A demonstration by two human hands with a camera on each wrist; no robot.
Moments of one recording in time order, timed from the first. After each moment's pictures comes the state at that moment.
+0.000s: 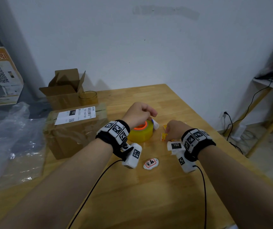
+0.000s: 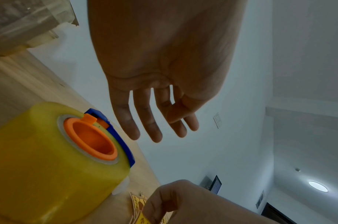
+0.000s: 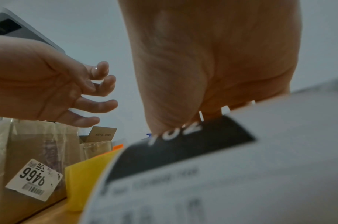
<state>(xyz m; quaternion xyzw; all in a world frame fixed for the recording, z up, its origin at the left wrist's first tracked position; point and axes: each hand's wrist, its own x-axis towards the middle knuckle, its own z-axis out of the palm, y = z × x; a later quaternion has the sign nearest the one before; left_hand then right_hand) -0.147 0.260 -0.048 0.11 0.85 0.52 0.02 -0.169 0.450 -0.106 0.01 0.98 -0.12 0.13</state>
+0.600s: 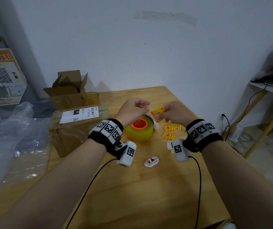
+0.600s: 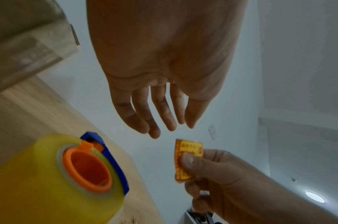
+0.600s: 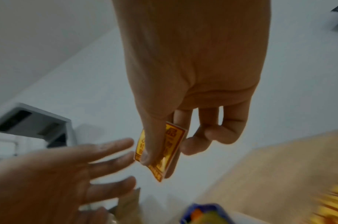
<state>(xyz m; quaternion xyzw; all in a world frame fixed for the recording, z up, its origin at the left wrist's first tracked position) -0.139 0.233 -0.037 0.13 0.83 0.54 -0.03 -0.141 0.438 -0.036 -0.07 0.92 -0.38 -0.01</state>
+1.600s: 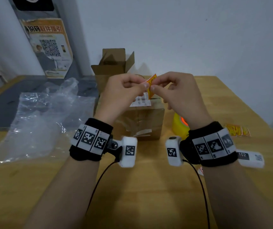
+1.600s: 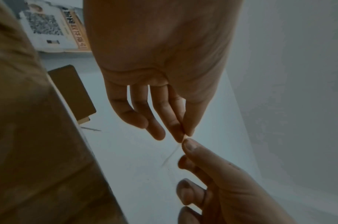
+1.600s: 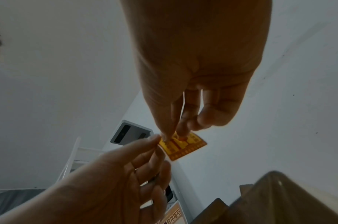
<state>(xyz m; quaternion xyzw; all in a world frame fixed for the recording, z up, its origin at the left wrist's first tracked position) -0.089 0.066 -0.012 0.03 0.78 0.58 -0.21 -0.130 0.241 -0.010 -0.23 0.80 -0.53 -0.16</state>
